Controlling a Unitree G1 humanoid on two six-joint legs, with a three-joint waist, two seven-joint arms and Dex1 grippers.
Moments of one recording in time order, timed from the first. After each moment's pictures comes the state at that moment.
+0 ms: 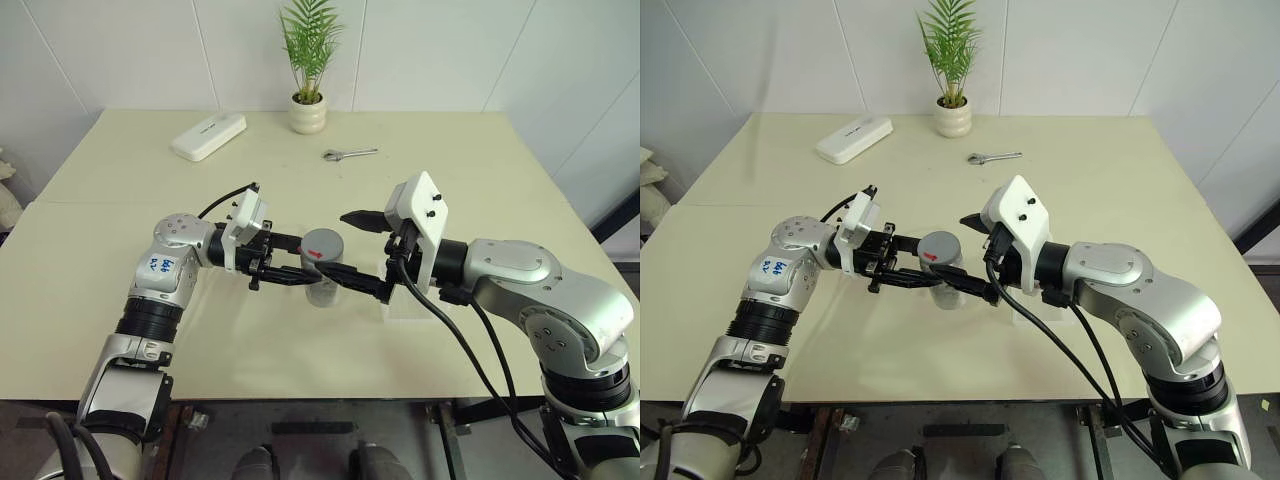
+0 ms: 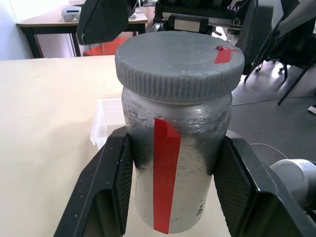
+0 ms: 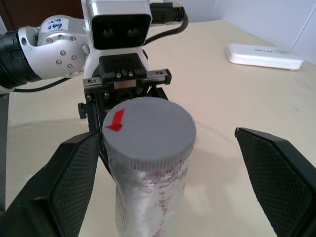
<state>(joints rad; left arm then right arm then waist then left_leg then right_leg) -0.85 0.50 -0.09 0.37 -0.42 0.20 -1.47 -0.70 -0.59 0.07 -0.61 0.73 0.98 0.51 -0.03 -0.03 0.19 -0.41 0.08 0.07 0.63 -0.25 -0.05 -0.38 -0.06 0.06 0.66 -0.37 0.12</state>
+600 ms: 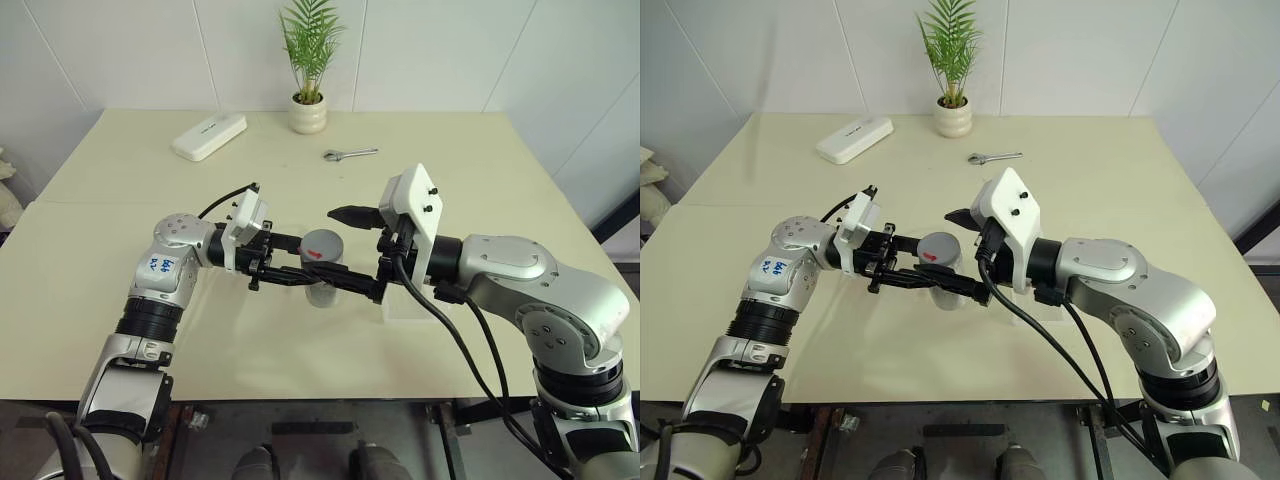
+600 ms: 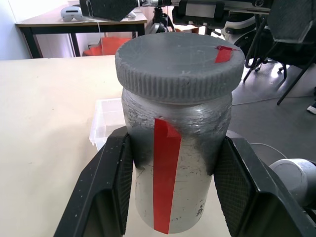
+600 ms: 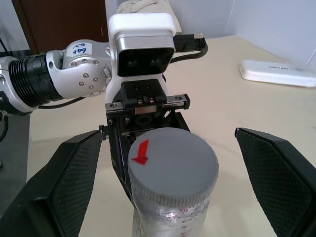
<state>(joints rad) -0.85 0.50 -0.09 0.37 -0.42 0.20 -1.47 -0.74 -0.56 0.07 -0.61 0.76 0.98 0.51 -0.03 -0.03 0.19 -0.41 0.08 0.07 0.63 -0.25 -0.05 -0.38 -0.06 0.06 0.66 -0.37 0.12</state>
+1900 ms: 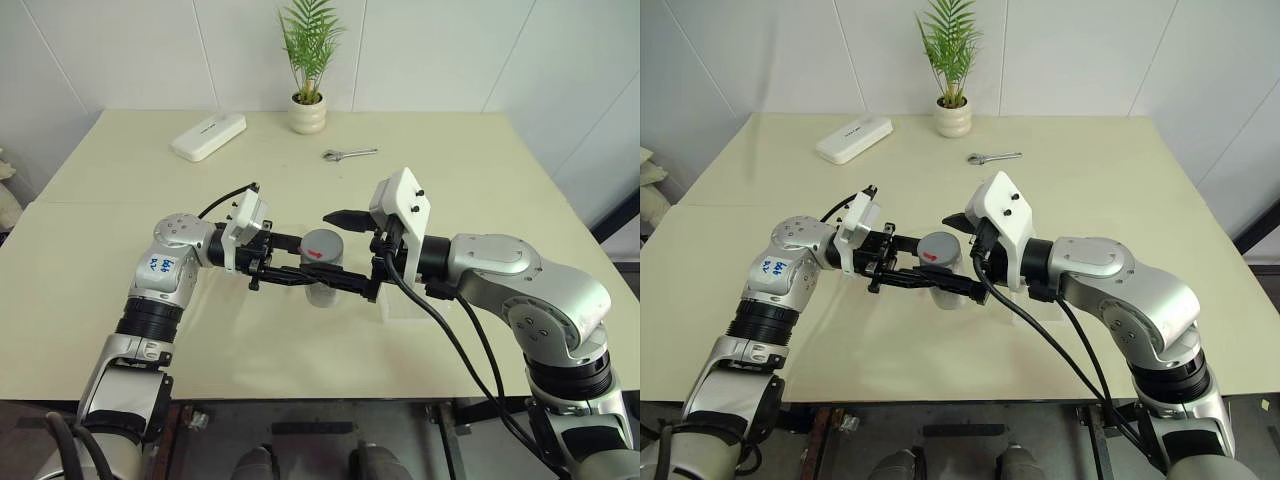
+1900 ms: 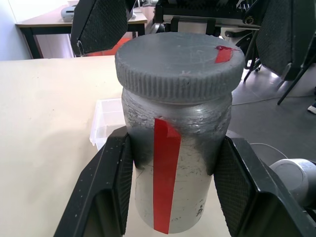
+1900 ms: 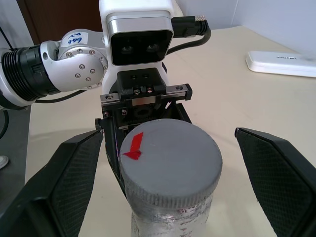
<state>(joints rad) -0.85 0.50 -0.09 0.37 -0.42 0.20 -1.47 -0.75 -0.54 0.11 -0.55 0.72 0.96 0.55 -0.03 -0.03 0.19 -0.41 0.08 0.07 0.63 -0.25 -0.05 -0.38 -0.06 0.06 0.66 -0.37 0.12</state>
